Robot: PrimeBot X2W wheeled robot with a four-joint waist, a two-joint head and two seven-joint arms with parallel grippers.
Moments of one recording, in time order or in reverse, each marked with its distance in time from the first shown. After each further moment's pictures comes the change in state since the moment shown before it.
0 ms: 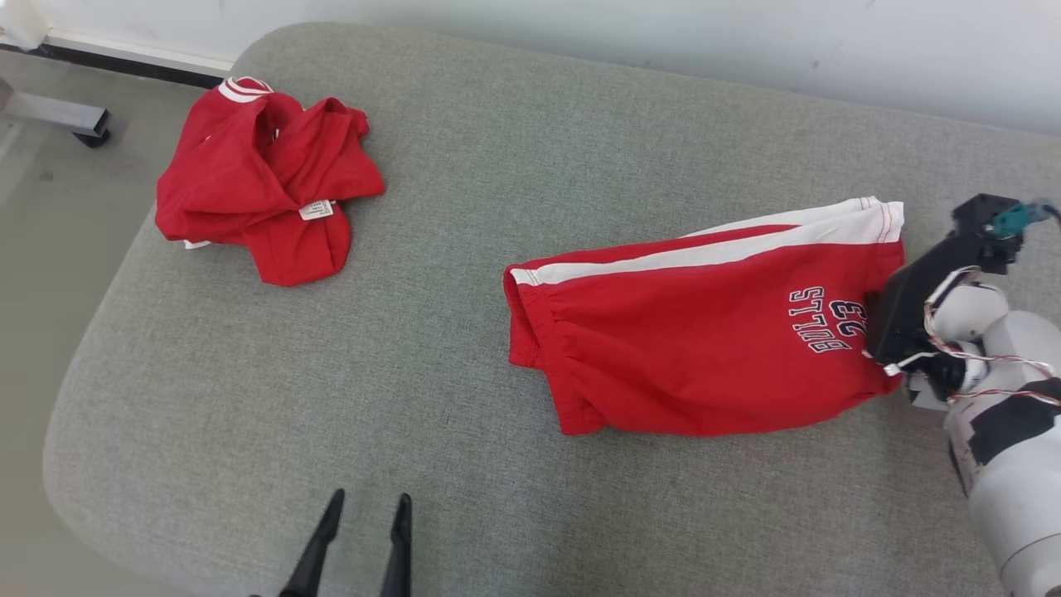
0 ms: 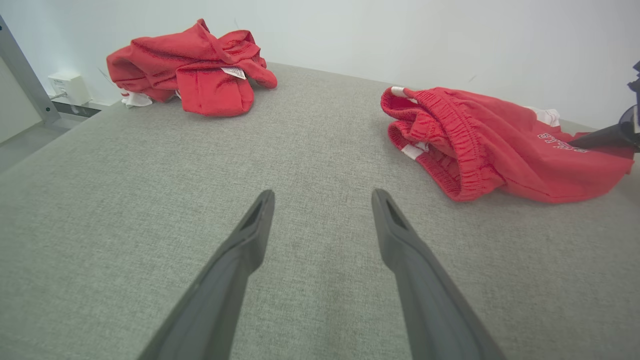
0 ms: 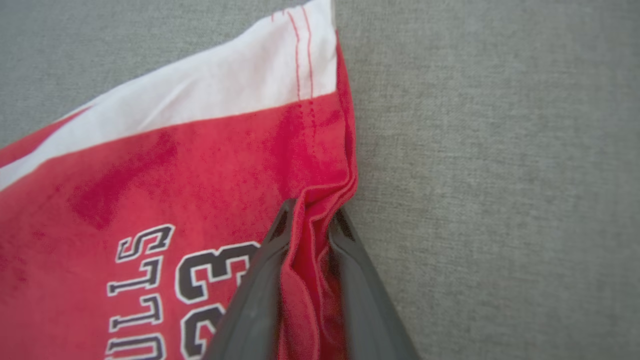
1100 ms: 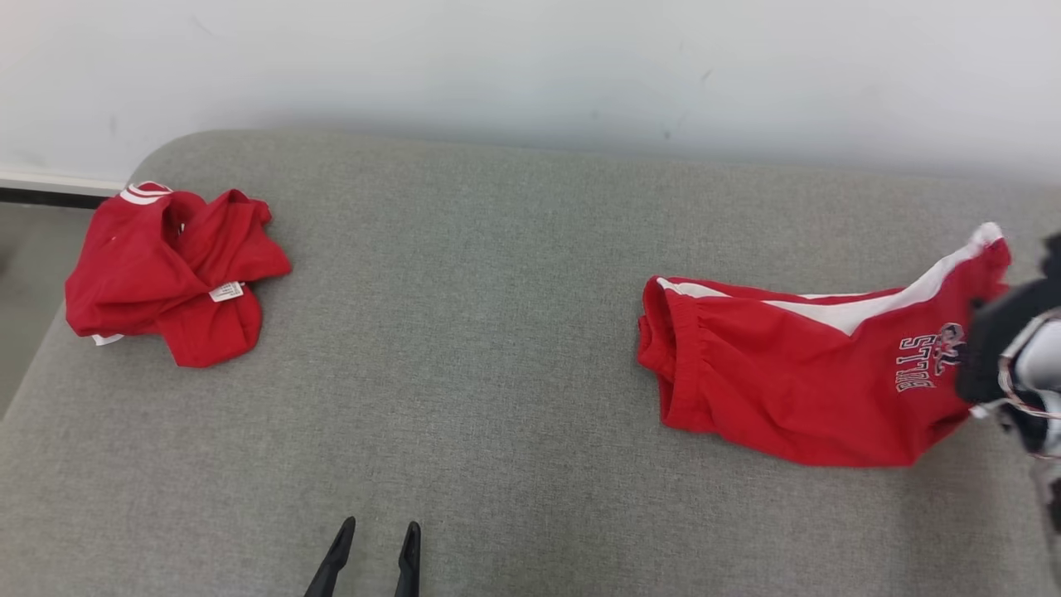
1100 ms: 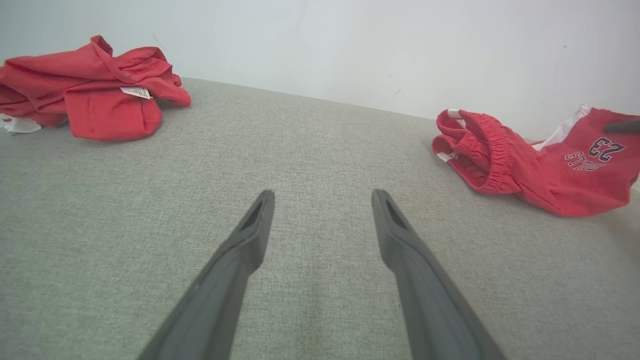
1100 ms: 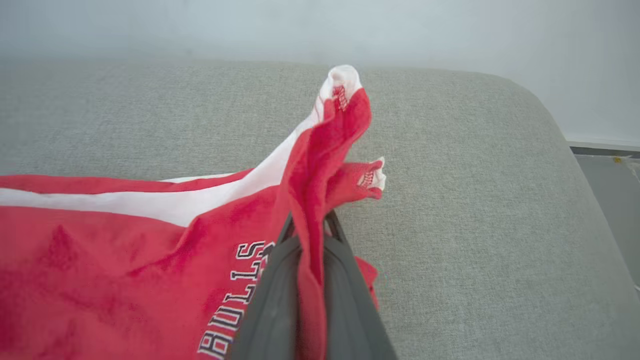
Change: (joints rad) left arm 0.033 -0.001 -0.012 0.025 -0.010 -0.010 0.000; right arm 0.218 -0.139 -0.062 -0.296 -0.105 0.003 -0.075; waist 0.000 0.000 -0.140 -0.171
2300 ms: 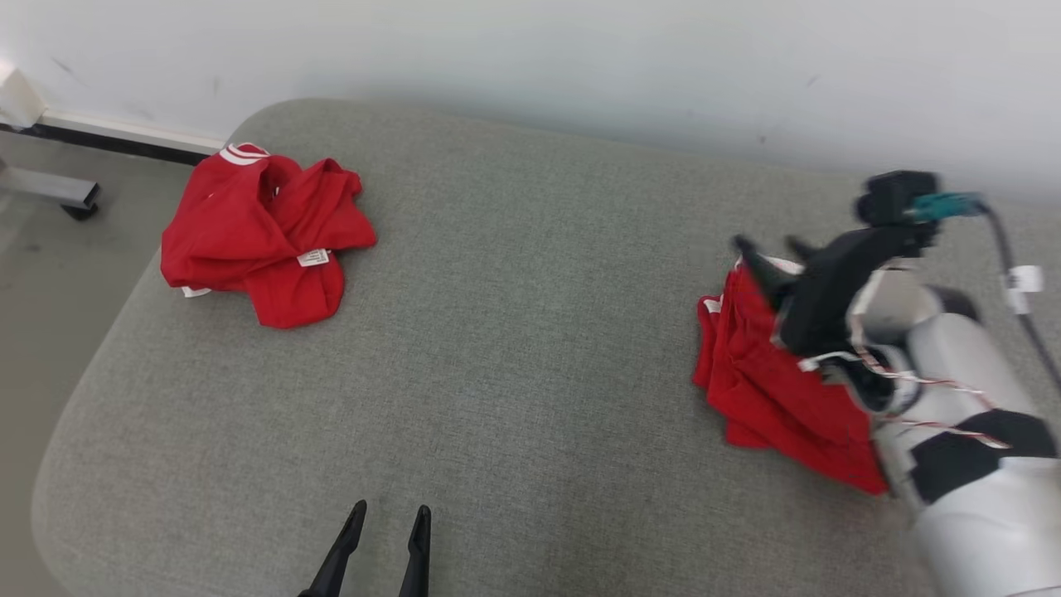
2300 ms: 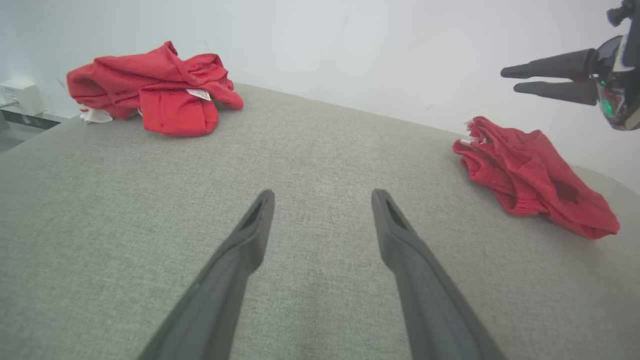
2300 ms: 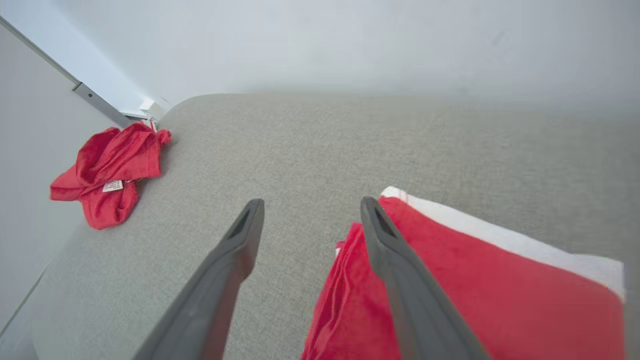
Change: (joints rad) left arm -0.036 0.000 -0.026 0.014 -0.032 -0.002 0.000; right arm -0.064 0.255 0.190 -0.156 0.257 0.000 0.045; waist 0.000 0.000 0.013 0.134
